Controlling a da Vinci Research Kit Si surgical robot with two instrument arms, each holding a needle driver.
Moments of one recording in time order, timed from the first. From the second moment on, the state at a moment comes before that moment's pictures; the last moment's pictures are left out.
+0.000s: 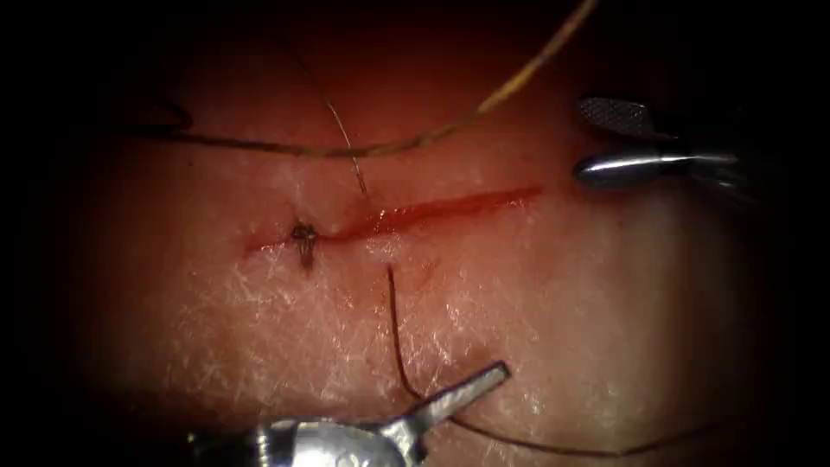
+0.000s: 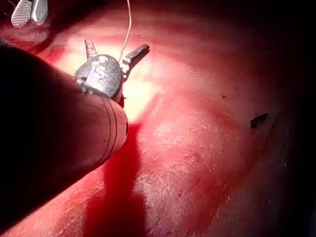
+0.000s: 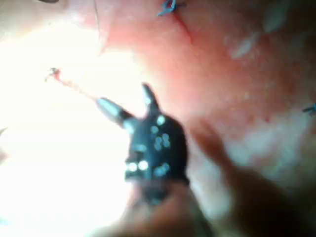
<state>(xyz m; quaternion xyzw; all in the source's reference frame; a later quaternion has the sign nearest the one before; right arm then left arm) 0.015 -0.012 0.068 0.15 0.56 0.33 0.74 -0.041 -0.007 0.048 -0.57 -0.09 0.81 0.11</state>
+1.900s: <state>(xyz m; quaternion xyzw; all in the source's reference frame) 0.016 -0.015 0.067 0.16 0.62 0.22 0.74 -0.038 -0.002 0.043 -0.60 -0.10 0.78 0.16</state>
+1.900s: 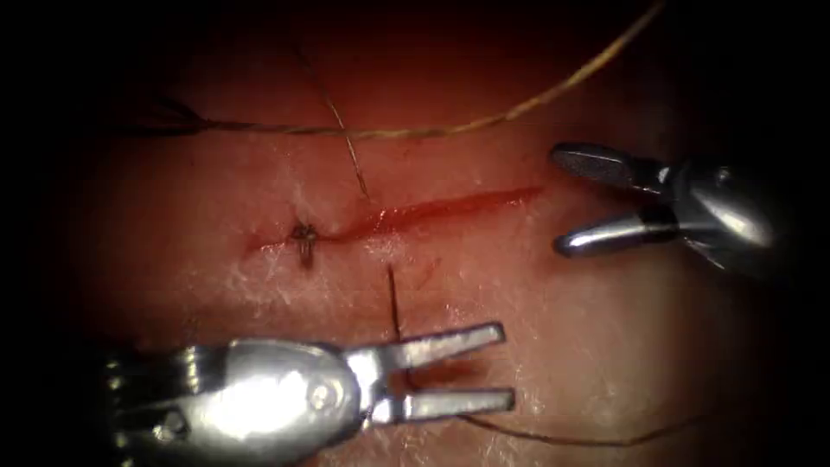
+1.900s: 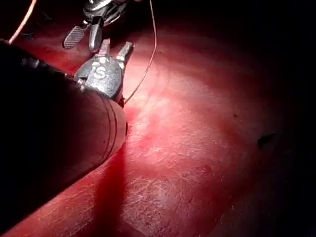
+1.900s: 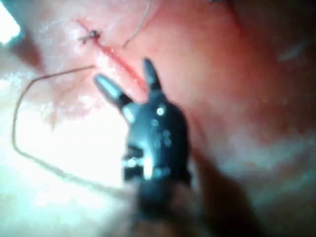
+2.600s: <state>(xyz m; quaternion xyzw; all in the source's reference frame) 0.021 -0.014 0.068 0.15 0.62 0.23 0.74 -0.049 -0.004 0.047 -0.55 -0.14 0.80 0.19</state>
